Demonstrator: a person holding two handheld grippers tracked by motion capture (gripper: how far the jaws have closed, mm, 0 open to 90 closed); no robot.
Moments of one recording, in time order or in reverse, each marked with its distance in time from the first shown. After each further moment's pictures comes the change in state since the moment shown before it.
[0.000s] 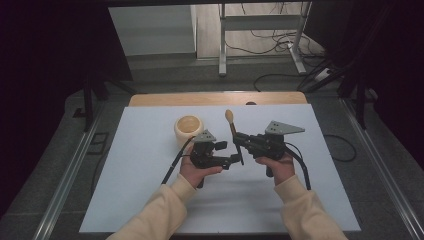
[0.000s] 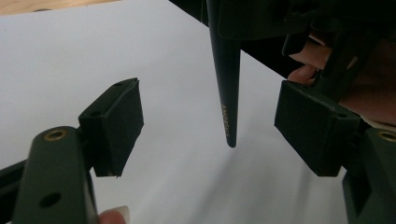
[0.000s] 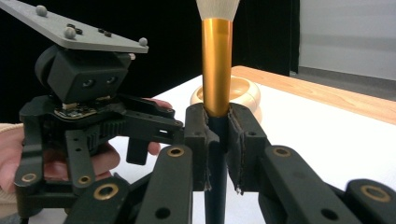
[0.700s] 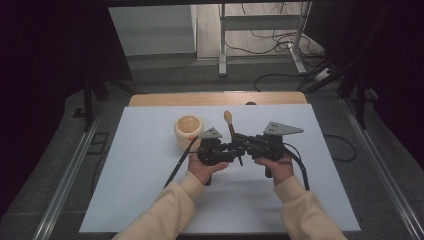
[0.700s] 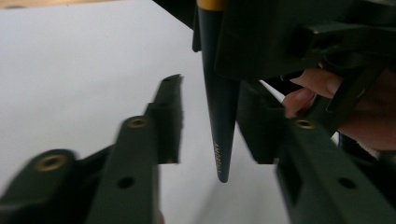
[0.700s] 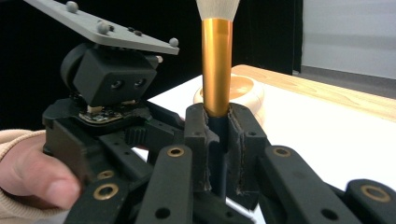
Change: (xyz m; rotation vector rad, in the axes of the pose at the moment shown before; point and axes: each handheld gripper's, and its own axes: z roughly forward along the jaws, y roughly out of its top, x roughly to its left) left arm 0.004 0.005 0.019 -0.009 -0.065 -0.048; right arm 0.002 -0.002 0.003 0.004 0.010 0.000
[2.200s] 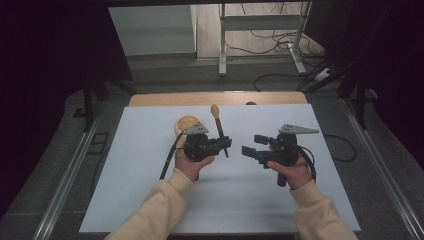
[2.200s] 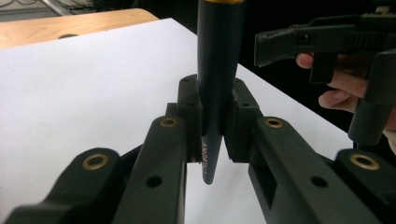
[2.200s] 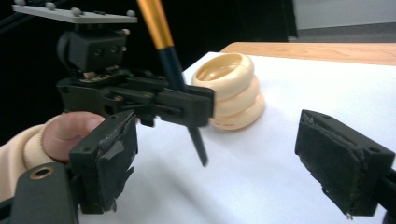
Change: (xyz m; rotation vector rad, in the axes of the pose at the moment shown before) left arm 0.009 0.010 -0.041 -0.052 0.077 0.046; right arm -0.001 0.001 -0.036 0.060 -0.036 0.214
